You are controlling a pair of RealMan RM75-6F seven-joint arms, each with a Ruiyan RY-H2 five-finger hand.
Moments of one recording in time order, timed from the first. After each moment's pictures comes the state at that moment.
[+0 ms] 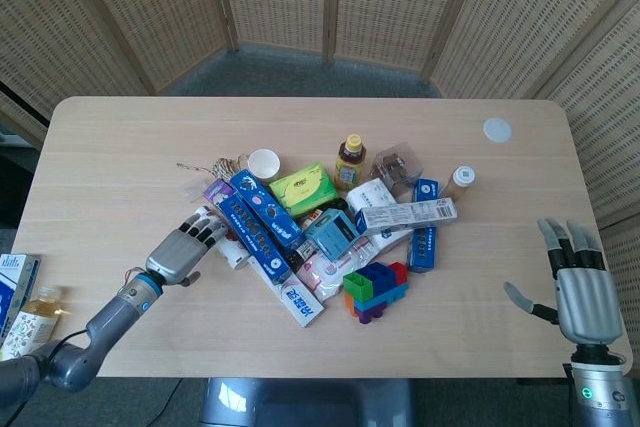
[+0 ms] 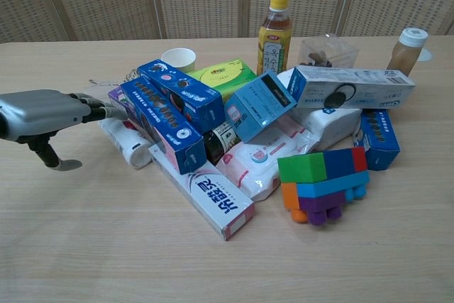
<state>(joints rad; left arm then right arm) -0.63 -1.41 -0.03 -1.44 1.25 0.76 0.42 0.09 -1.18 0.11 -1.75 -1.50 1.56 -0.26</state>
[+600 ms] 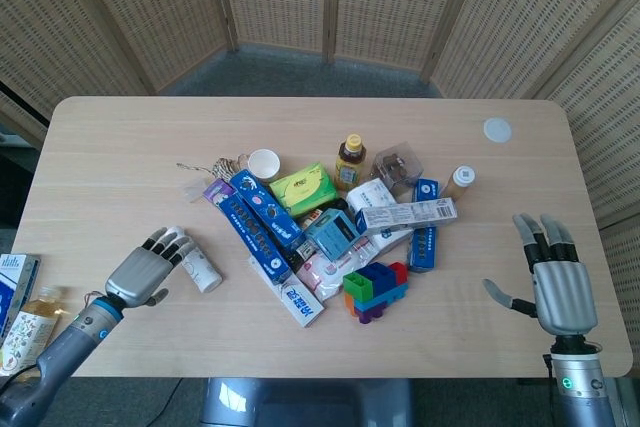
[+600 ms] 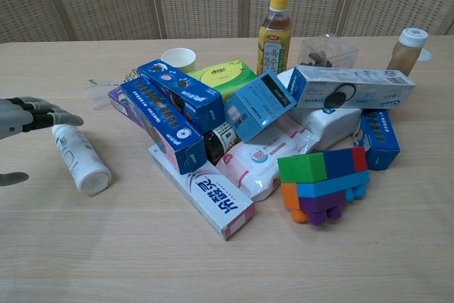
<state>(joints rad) -0.53 -1.29 0.07 -1.53 1.39 0.92 0.34 0.13 -1.22 0.12 -1.74 -1.51 1.53 -0.27</state>
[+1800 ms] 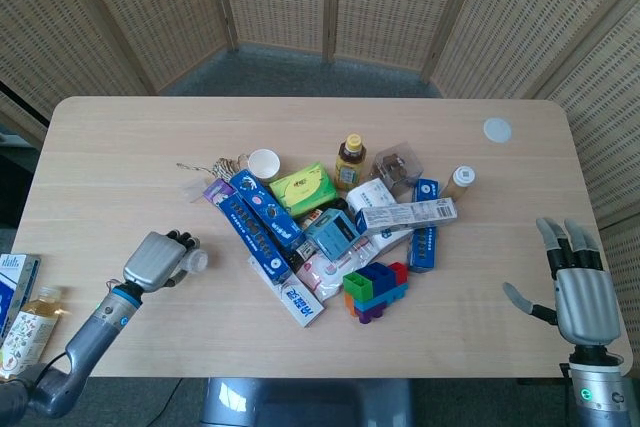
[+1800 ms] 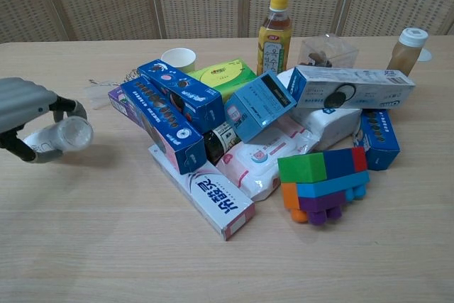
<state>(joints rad) -0.52 -1.46 0.02 -1.33 1.46 1.09 0.26 0.09 -1.18 0.12 -1.76 -1.51 1.57 -0.22</state>
